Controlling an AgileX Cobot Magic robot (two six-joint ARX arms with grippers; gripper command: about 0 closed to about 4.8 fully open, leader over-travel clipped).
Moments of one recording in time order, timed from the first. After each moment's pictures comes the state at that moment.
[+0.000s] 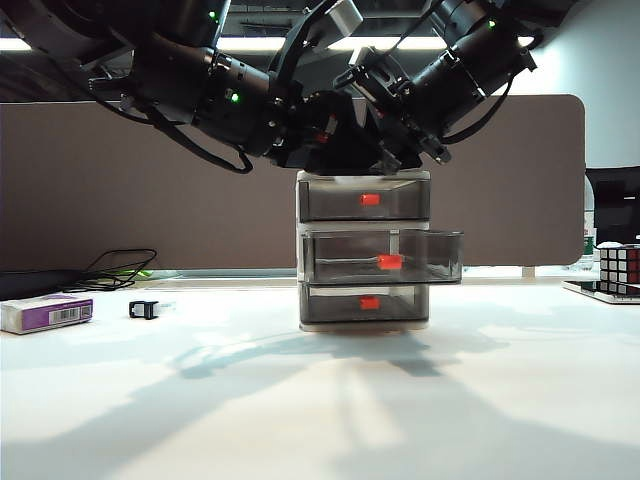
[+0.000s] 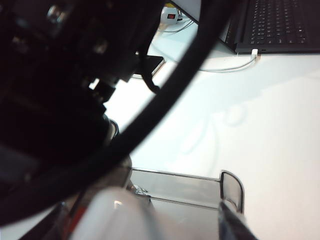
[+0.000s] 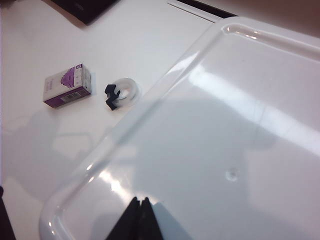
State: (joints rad) left arm -0.60 1.67 0.97 0.39 0.51 0.41; right arm 0.35 1.84 1.46 -0.30 -0.54 -0.08
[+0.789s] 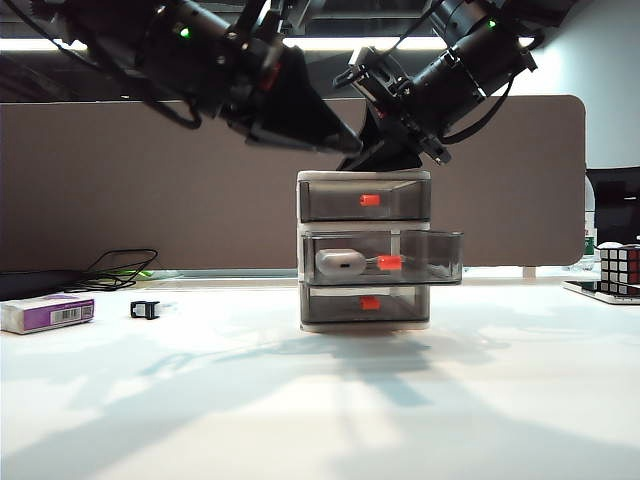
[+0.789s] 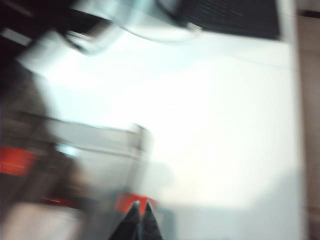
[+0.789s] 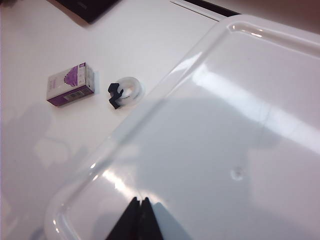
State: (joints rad) left arm -0.59 1.50 0.97 -0.04 0.65 0.39; right arm 0.35 1.84 1.46 -0.30 -0.54 -0.08
